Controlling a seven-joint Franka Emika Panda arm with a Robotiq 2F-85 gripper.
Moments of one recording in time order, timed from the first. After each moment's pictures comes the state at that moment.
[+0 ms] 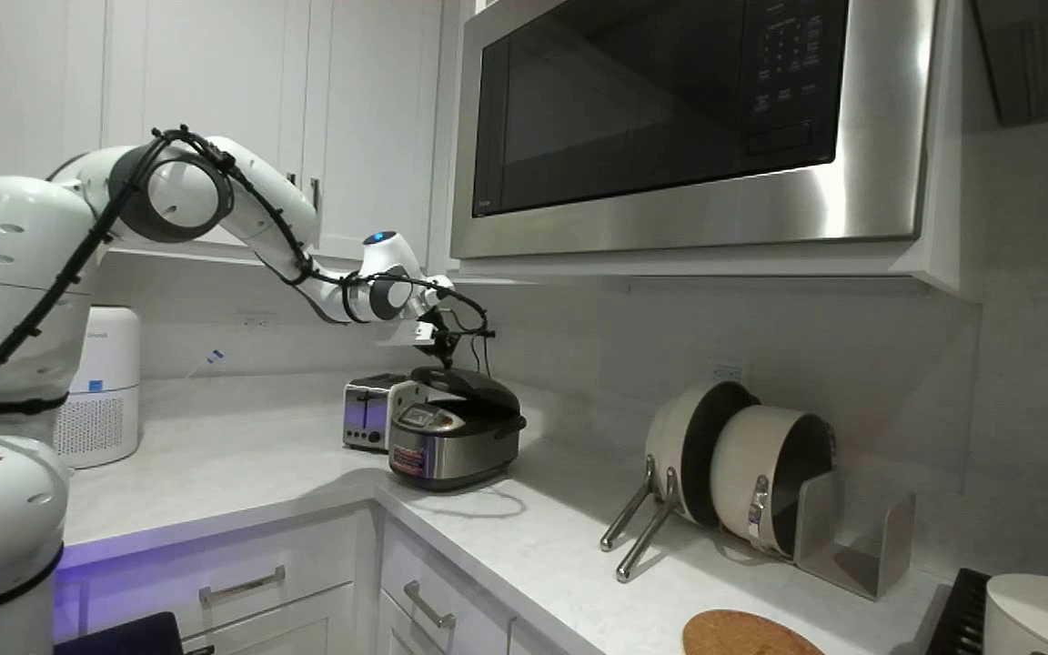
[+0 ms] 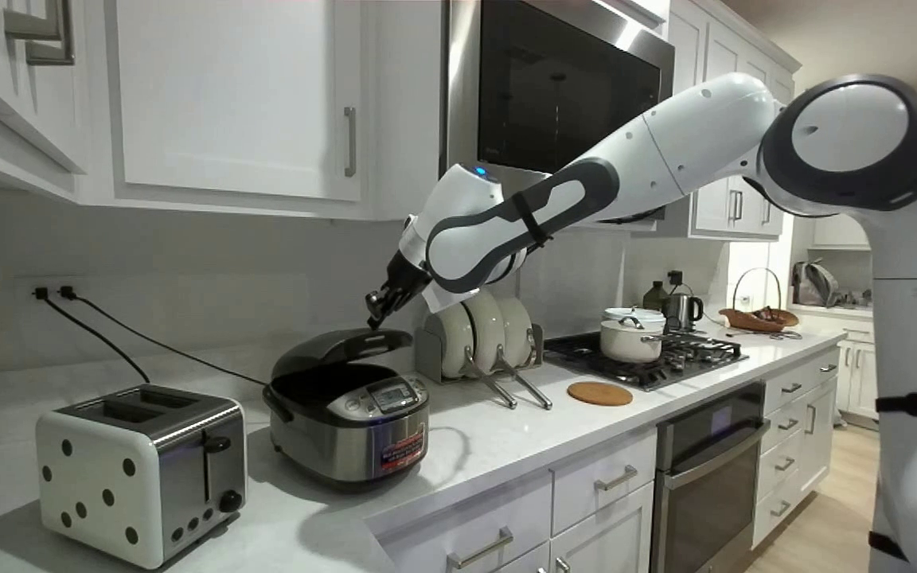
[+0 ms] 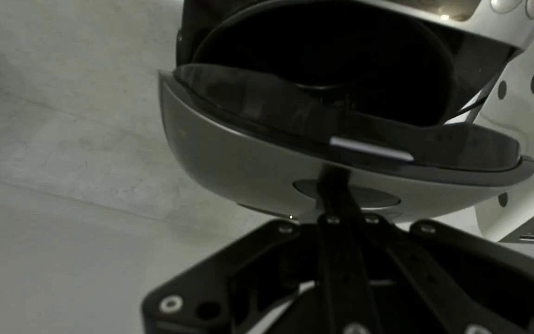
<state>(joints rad) 0.16 0.11 0.16 -1.93 -0.15 2.78 -0.05</state>
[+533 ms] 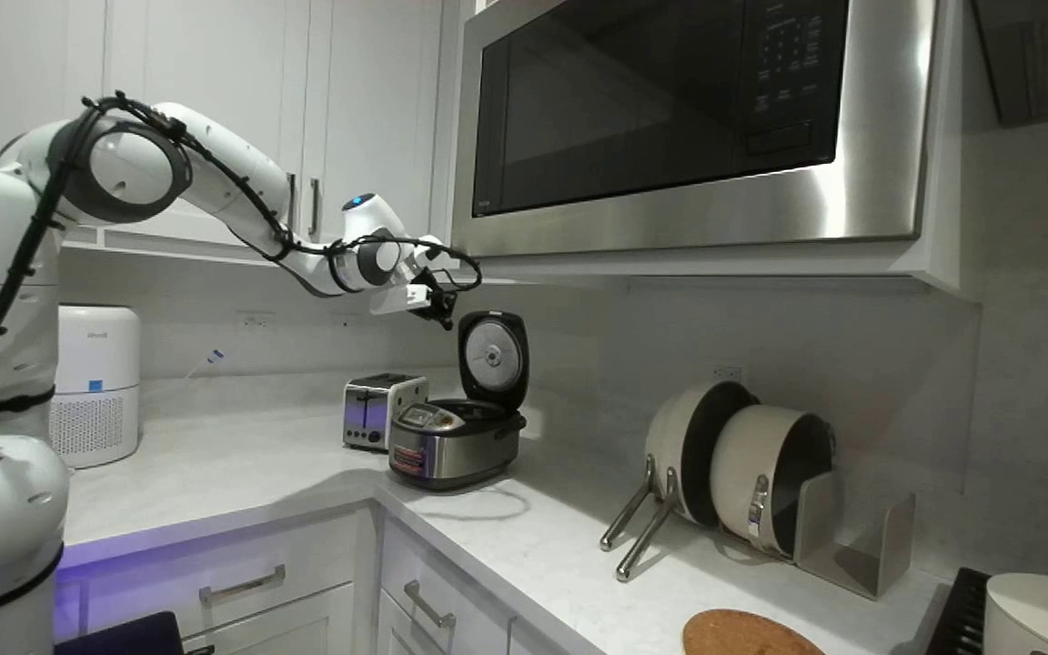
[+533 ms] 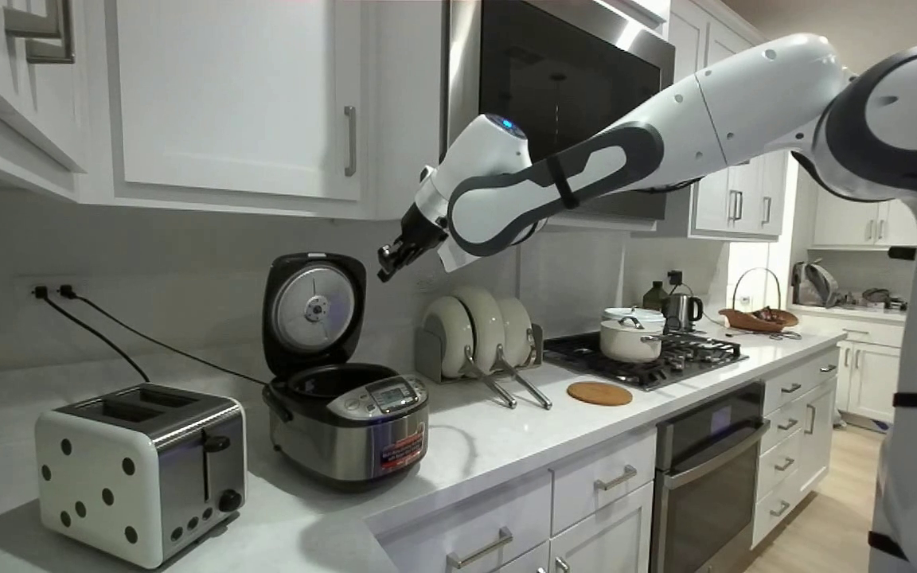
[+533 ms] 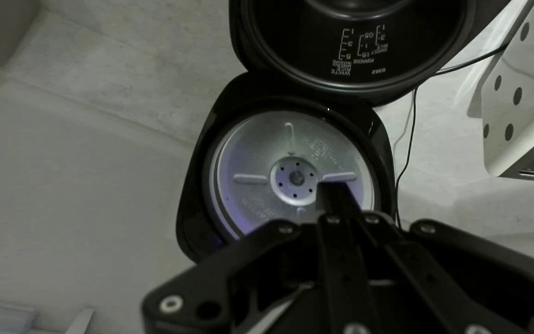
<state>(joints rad) 0.16 -0.03 0.15 -1.95 -0.22 2.78 -0.03</state>
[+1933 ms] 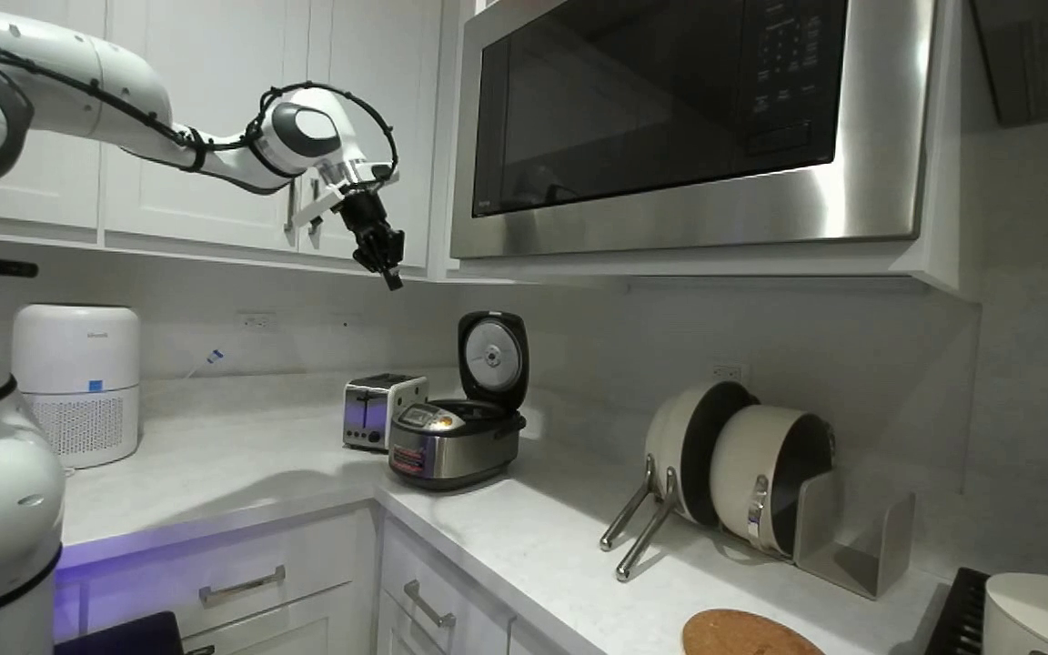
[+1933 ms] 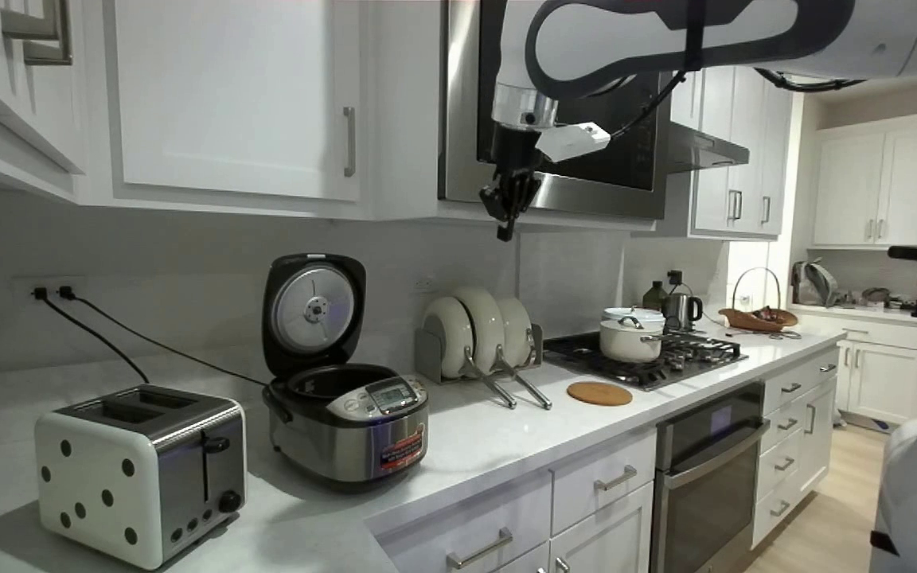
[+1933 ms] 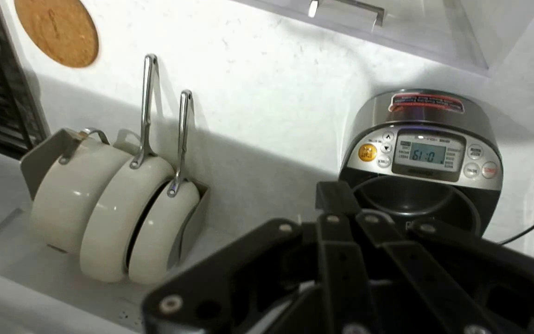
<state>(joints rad) 0.11 -0.39 0.22 -1.85 -0.27 1.80 0.11</state>
